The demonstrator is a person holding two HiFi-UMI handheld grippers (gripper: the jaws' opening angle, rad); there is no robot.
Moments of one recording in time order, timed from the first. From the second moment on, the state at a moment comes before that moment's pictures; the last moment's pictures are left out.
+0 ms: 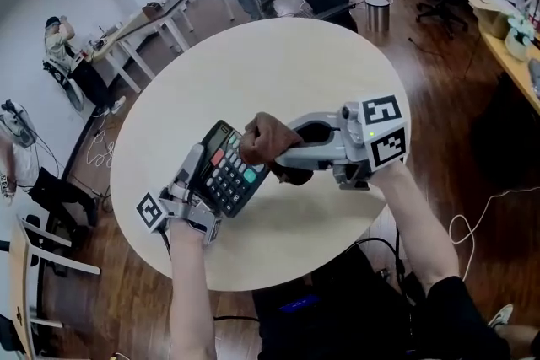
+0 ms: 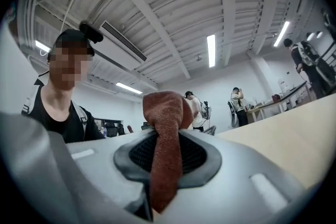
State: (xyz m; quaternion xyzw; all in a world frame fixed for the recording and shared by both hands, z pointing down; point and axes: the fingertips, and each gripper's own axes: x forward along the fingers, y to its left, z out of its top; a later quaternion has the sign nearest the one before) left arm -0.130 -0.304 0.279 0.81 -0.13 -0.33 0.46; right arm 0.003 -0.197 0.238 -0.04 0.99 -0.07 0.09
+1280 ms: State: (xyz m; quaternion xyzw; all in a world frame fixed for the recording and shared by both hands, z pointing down) left arm -0.154 -0.304 0.362 0.86 -0.24 0.16 0.43; right arm 0.058 -0.208 0.267 -0.23 0.96 -0.15 0.06
